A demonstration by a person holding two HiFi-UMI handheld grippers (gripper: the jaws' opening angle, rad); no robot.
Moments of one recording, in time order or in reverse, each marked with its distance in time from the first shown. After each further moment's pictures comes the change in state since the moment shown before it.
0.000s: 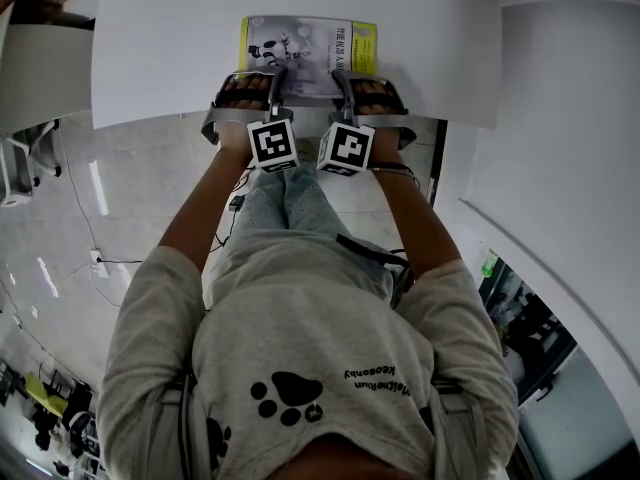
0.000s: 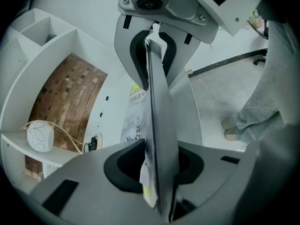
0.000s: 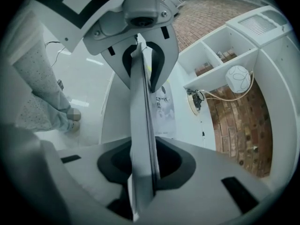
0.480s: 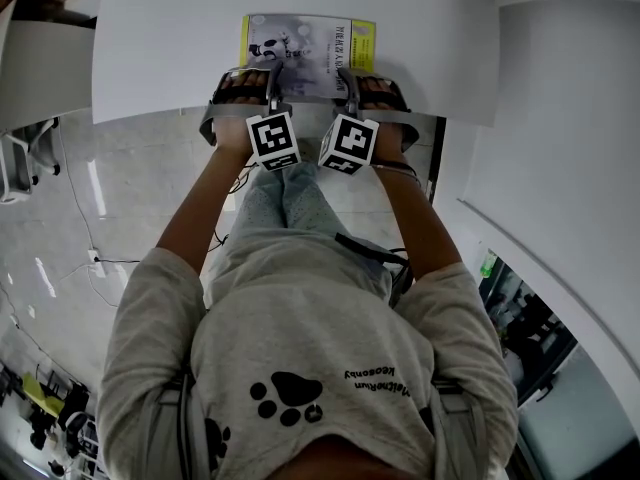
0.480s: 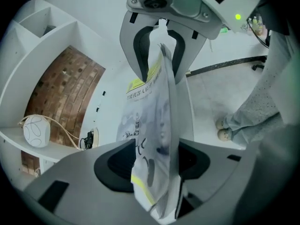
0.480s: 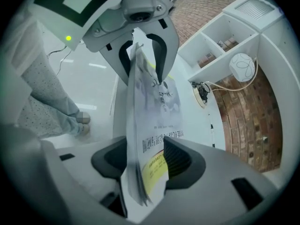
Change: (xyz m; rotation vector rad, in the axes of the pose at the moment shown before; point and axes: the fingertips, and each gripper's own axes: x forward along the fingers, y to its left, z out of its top) left arm -0.007 -0.006 -0.005 -0.037 0.046 -0.064; right arm -0.003 0.018 -0.009 0.069 0.017 0.128
